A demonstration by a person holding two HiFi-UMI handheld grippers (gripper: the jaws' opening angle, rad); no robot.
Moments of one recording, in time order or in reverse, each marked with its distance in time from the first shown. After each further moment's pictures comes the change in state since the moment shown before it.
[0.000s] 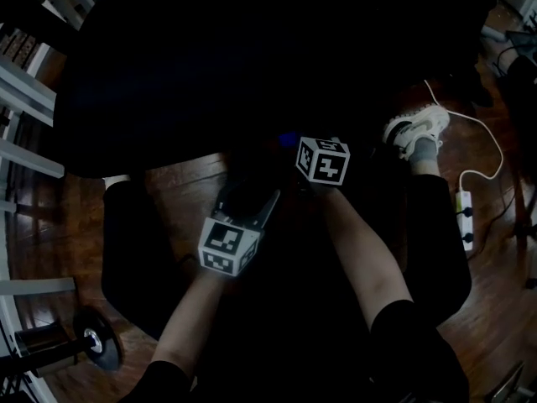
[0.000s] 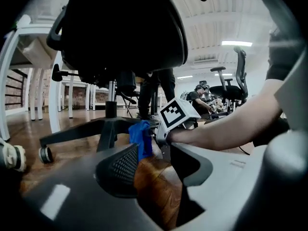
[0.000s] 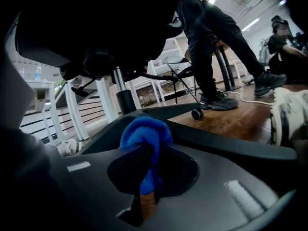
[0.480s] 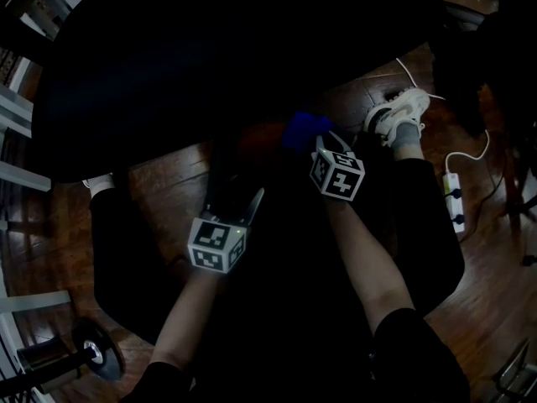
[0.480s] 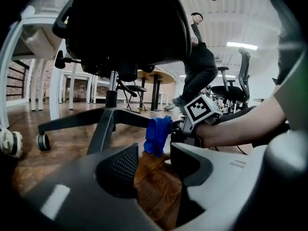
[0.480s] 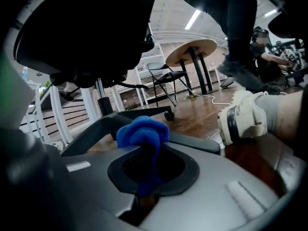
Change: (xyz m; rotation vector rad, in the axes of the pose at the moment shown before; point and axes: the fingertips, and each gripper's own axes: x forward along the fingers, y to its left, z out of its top) left arm 0.004 -0.004 -0.023 -0.055 0.041 -0.006; right arm -0.070 -0.077 -0.015 0.071 -0.045 -0.188
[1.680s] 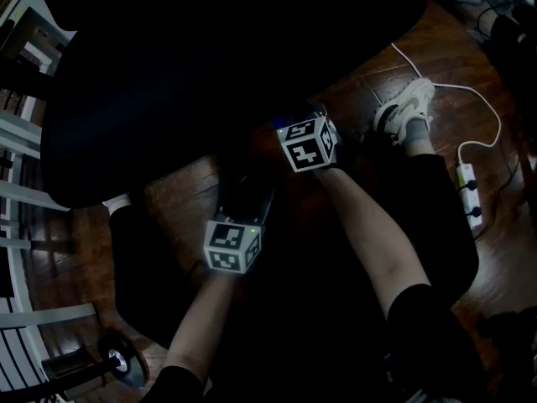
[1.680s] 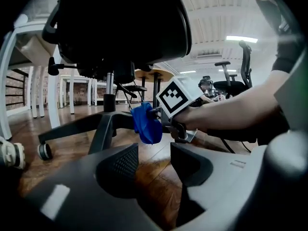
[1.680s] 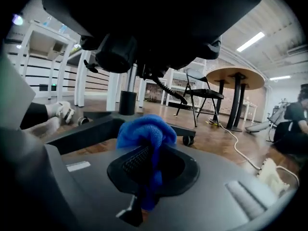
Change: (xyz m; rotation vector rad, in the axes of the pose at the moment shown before) left arm 0.018 -0.001 0.015 0.044 0.025 0.038; right arm 0.051 0.085 0.061 -0.540 0.013 0.111
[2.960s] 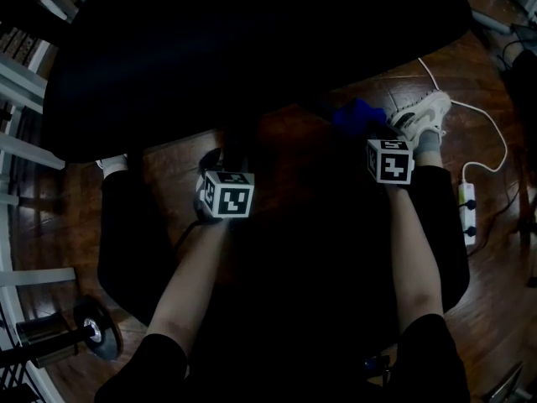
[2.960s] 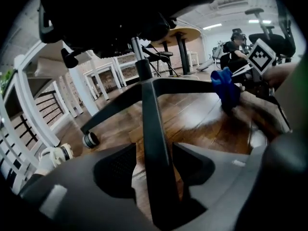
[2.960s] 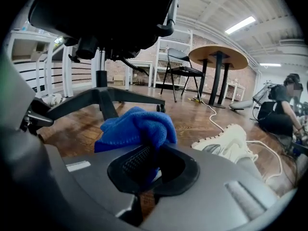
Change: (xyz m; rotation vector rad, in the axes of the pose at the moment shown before) left arm 0.006 0.111 -0.062 0.105 0.416 0.435; right arm -0.074 -0.122 -0.108 0.111 0.218 -0.104
